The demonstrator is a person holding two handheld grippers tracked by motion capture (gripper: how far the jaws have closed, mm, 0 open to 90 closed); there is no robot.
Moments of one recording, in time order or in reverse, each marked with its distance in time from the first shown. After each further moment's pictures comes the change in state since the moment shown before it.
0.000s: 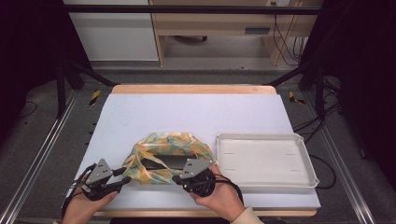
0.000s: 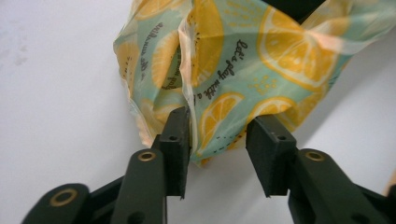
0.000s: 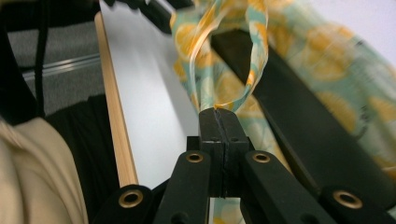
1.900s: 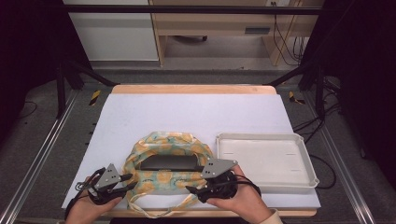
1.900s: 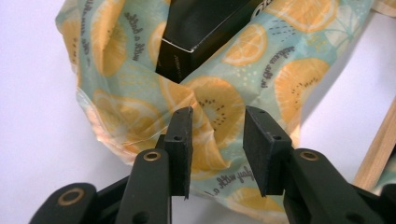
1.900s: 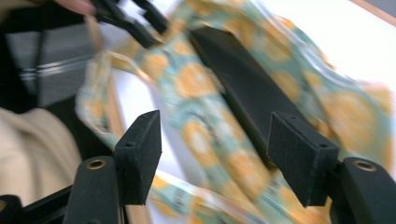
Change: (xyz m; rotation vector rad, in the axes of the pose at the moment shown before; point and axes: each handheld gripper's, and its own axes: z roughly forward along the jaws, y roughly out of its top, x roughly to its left) left arm -0.013 0.000 0.015 0.087 -0.049 0.087; right arm -0.012 -0.011 -0.053 -0.008 -0.063 0.023
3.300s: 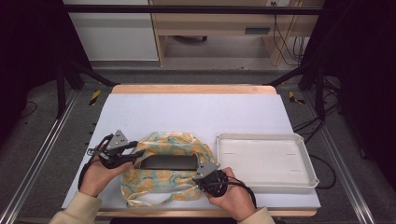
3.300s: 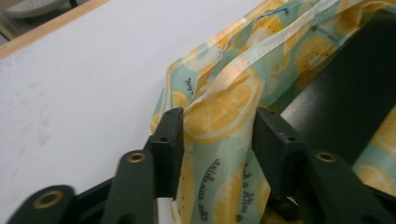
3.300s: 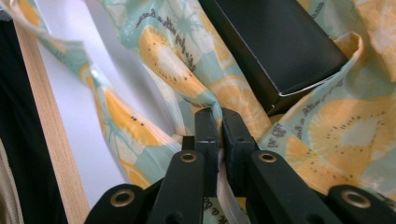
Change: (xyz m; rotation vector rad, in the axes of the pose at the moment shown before) left arm 0.058 0.068 0.033 -0.033 0.071 -0.053; right arm -0.006 -0.031 0.050 0.216 -0.103 -0.016
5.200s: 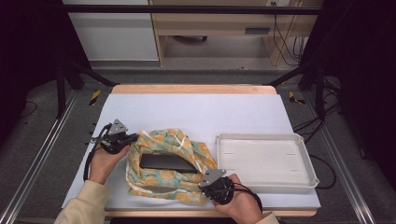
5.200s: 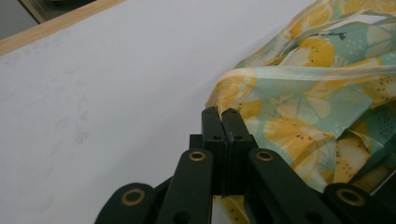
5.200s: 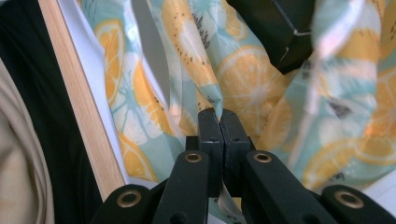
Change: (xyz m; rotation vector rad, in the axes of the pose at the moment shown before) left arm 0.039 -0.002 0.028 -0.013 0.071 -0.074; right arm 0.007 -0.020 -0.012 0.034 0.030 0.008
